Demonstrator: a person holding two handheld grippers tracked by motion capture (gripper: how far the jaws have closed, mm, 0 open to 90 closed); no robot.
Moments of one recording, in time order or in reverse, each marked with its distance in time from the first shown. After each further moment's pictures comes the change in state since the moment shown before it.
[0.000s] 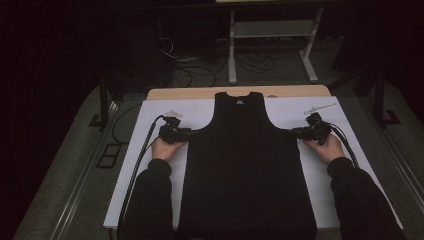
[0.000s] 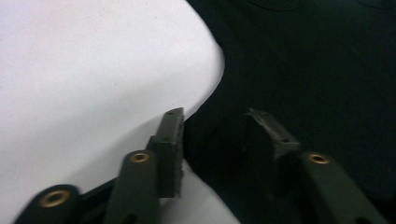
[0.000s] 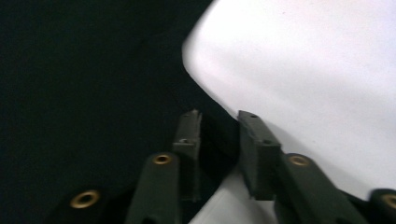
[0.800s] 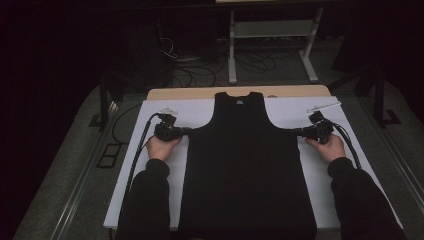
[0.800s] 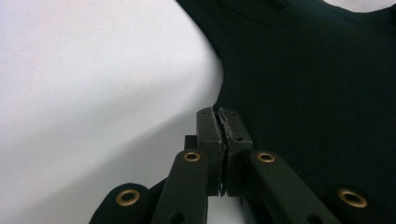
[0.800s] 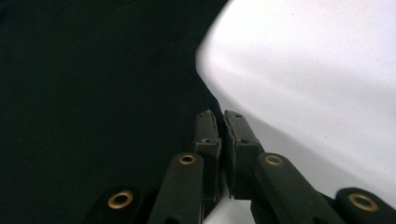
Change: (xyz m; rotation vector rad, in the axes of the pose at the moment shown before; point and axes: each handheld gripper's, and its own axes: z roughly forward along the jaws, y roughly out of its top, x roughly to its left) left arm -0.001 0.008 -0.023 -0.002 -0.005 -0.036; right arm 0.000 0.002 -0.009 -0.007 0.064 0.067
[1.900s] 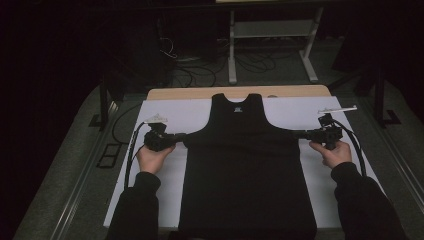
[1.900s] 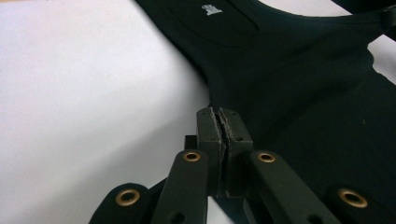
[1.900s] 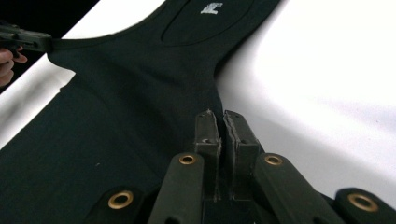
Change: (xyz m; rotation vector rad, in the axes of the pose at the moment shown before) left arm -0.022 -0.021 -0.044 -0.088 -0.049 0.002; right arm 0.032 -0.011 -0.042 -0.109 0.113 0.091
